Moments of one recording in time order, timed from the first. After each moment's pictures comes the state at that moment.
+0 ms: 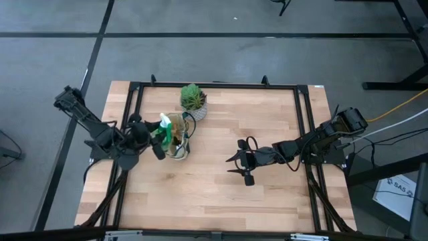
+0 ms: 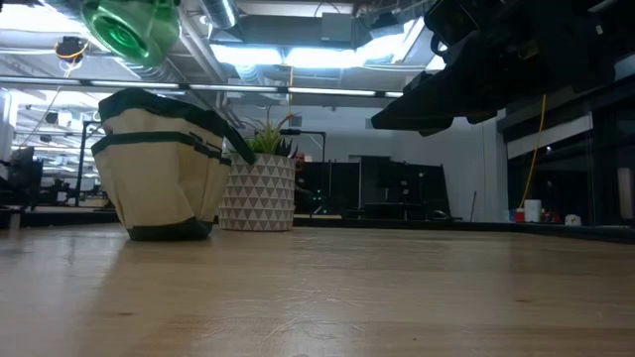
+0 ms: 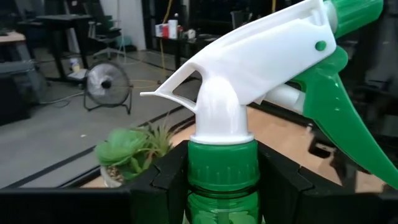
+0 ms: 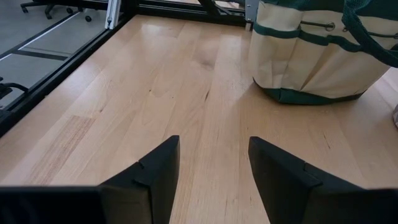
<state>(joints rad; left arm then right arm) -0.66 0.92 0.82 -0.54 -1.34 -0.71 0.34 1.57 0.58 0.58 0.16 0.03</state>
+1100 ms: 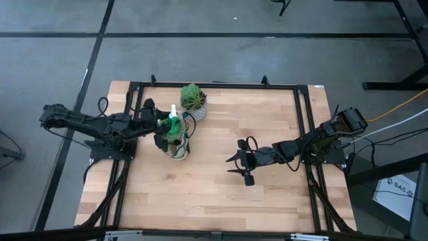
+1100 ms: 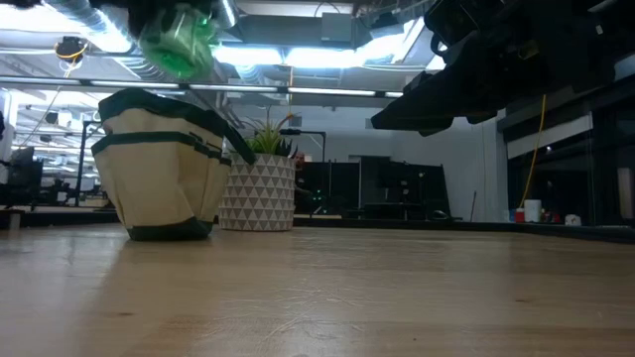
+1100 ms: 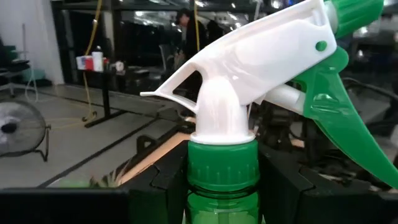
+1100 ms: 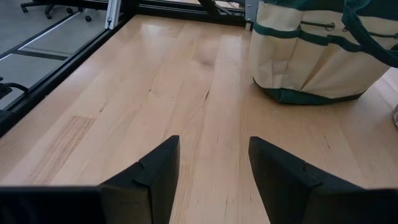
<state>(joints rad) -0.17 0.65 0.49 0.21 -0.56 -0.07 0.34 1.57 0.58 0.58 0.16 0.03</state>
